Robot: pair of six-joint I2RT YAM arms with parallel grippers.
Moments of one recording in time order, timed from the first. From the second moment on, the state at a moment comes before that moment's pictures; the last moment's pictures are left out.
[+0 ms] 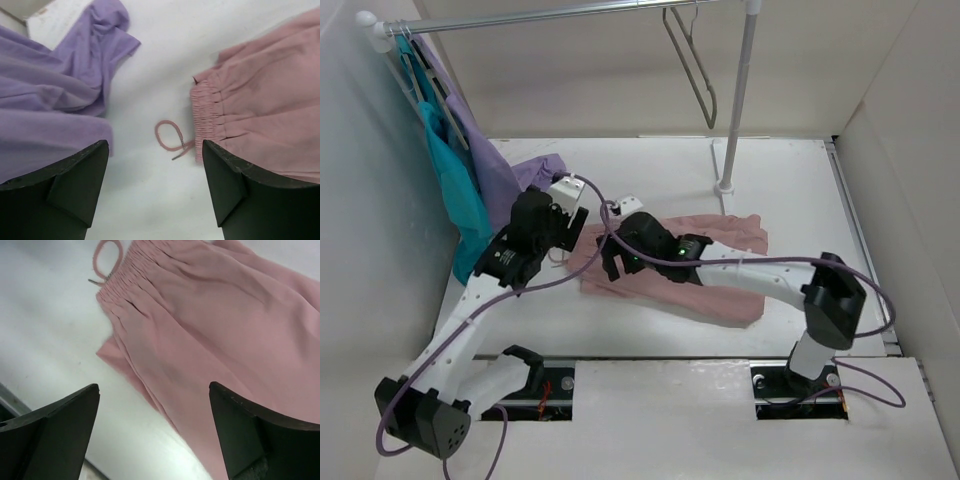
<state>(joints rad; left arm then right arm) -0.39 0.96 0.93 -0.49 -0.23 0.24 1.04 1.74 1.34 -0.27 0.23 0.40</state>
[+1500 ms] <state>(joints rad) -0.49 1.26 0.80 -0.50 -0.16 0.31 0.06 1.42 0.90 -0.57 -0.04 0.68</state>
